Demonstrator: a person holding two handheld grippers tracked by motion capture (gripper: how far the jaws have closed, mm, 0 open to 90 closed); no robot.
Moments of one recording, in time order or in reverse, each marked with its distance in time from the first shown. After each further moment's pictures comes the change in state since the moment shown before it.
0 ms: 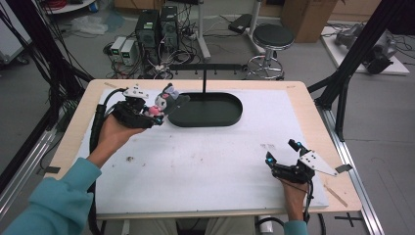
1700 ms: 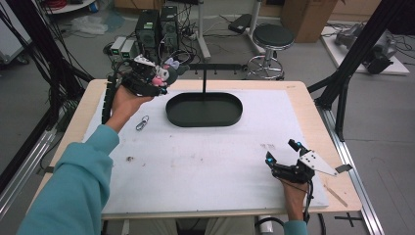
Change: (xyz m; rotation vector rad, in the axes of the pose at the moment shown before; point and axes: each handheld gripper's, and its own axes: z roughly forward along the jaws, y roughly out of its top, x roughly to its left) left arm 0.044 0.060 0.030 -0.007 0.127 -0.072; right arm 0.000 0.000 0.000 0.002 0.000 0.003
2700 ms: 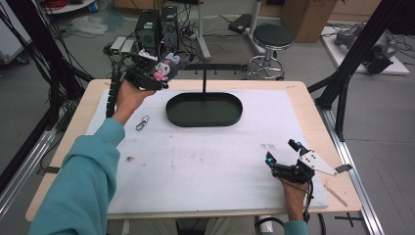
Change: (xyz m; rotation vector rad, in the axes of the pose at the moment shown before) left arm 0.010 0.012 0.011 0.010 0.052 -0.014; right arm 0.000 0.000 0.000 0.003 0.000 0.002
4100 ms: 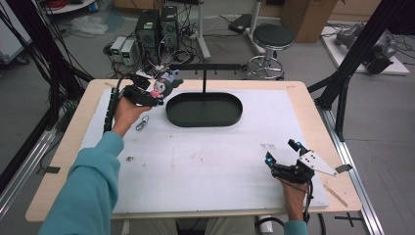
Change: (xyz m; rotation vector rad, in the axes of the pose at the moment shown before) left arm 0.012 -0.055 0.036 0.070 -0.046 -0.049; right arm 0.001 0.000 0.000 0.002 -0.001 -0.010
